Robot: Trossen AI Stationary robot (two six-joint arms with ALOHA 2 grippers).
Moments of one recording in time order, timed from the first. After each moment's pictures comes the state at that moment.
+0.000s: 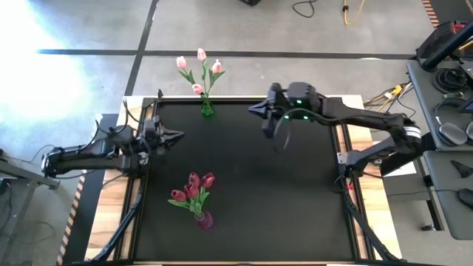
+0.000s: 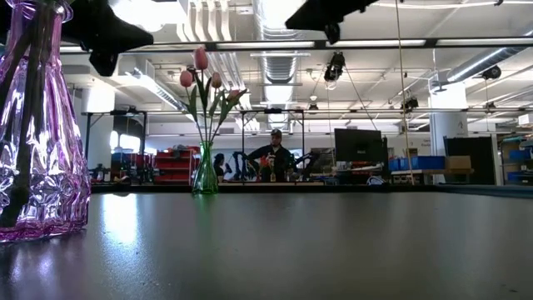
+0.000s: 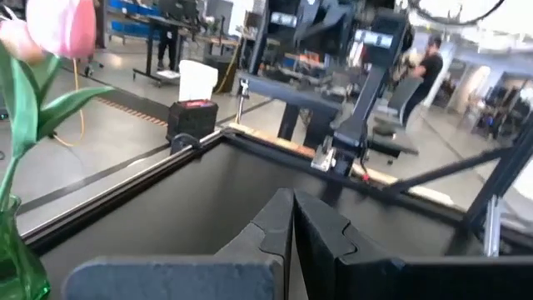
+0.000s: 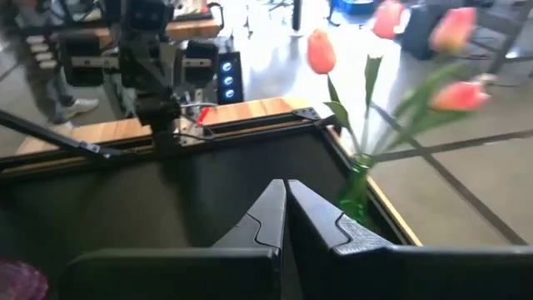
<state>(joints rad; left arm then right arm) 0.11 0.34 0.40 -0.10 -0.18 -0.25 -0.31 1.40 1.26 -0.16 -0.10 -0.01</state>
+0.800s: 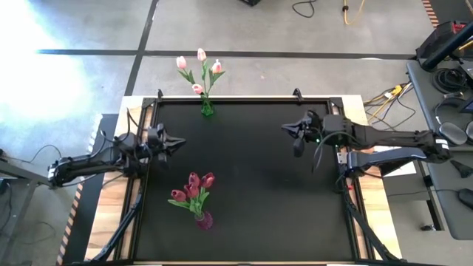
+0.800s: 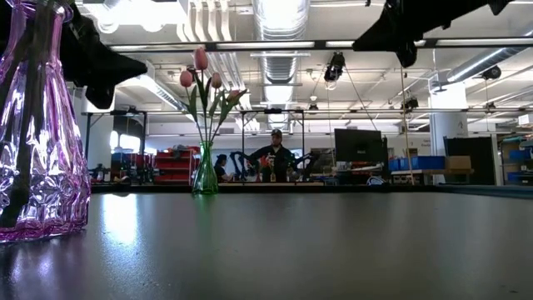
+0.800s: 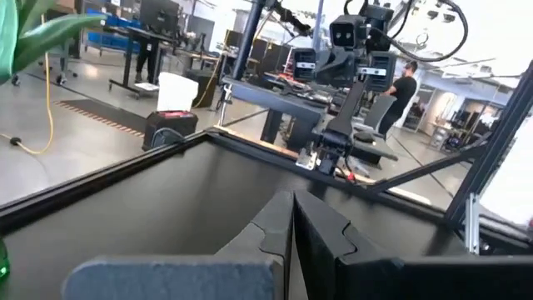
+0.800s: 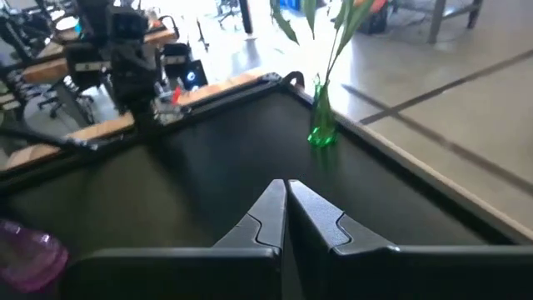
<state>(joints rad) 0.20 0.15 0.11 0.07 -0.04 -0.28 -0.14 0.87 0.70 -0.11 0.21 0.24</state>
